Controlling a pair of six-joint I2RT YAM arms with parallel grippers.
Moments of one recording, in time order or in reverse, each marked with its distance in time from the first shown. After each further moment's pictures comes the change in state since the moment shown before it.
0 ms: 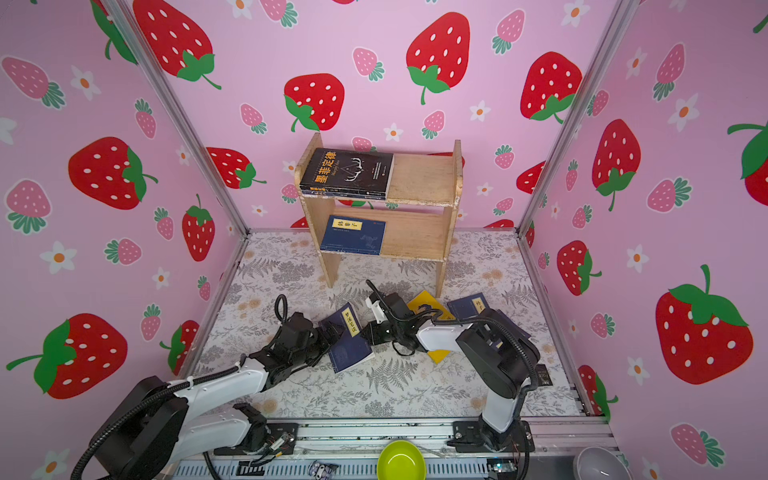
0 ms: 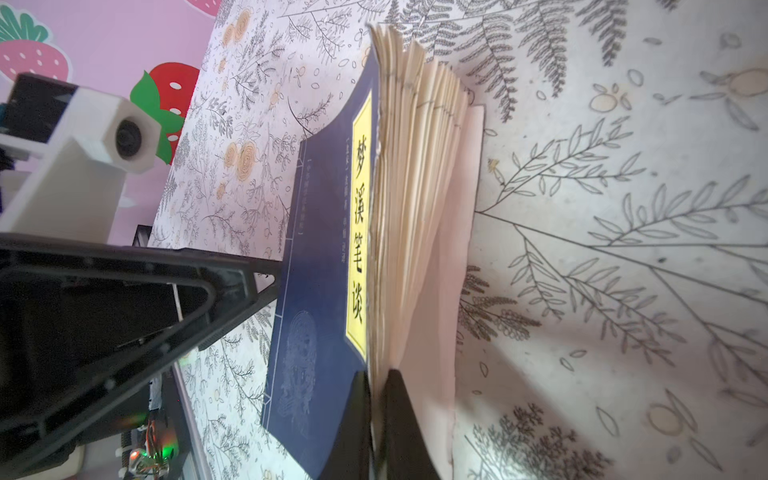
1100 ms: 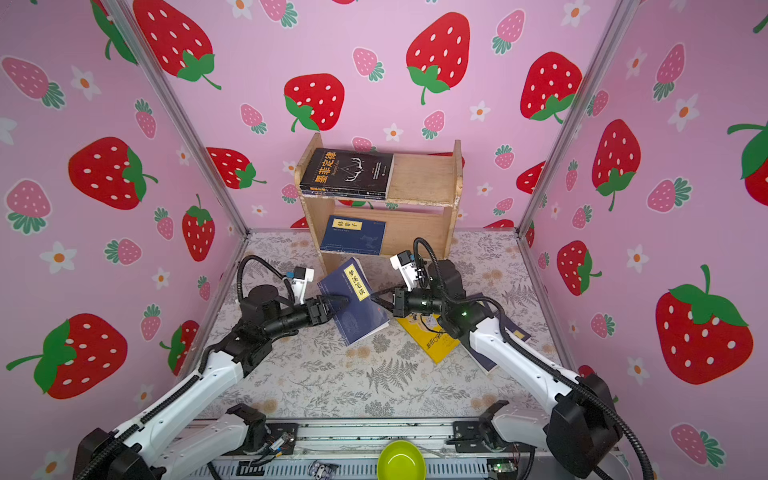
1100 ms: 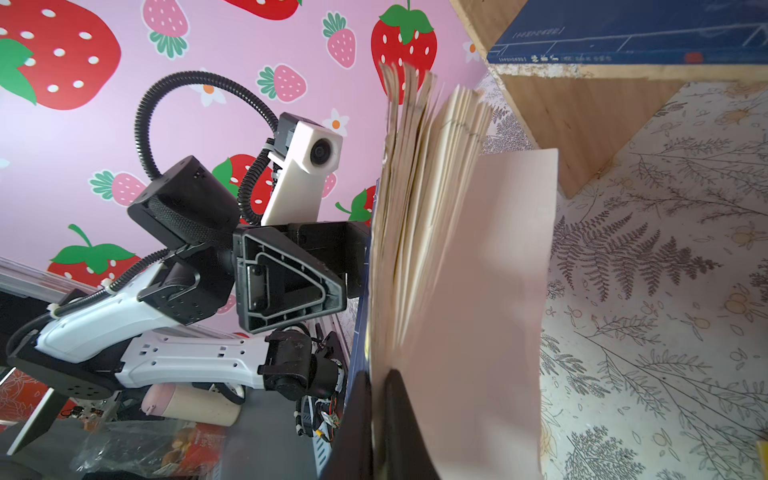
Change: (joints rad) left arm 0.152 -0.196 0.304 -0.041 0.549 0.390; right arm -0.218 -0.533 0.074 -0.175 -0.342 0.019
